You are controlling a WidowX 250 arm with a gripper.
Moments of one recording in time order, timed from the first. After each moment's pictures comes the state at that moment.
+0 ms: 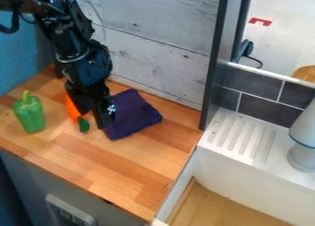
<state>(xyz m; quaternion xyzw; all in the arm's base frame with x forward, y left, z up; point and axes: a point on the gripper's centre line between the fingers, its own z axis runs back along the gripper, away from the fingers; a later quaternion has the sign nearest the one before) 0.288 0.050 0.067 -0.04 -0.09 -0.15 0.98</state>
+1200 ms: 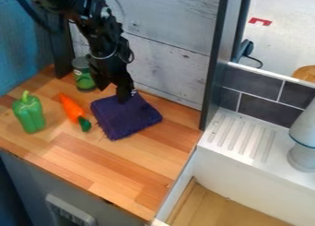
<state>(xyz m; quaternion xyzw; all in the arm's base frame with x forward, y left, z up) 0.379 0.082 0.041 0.06 -0.17 -0.09 0.98</state>
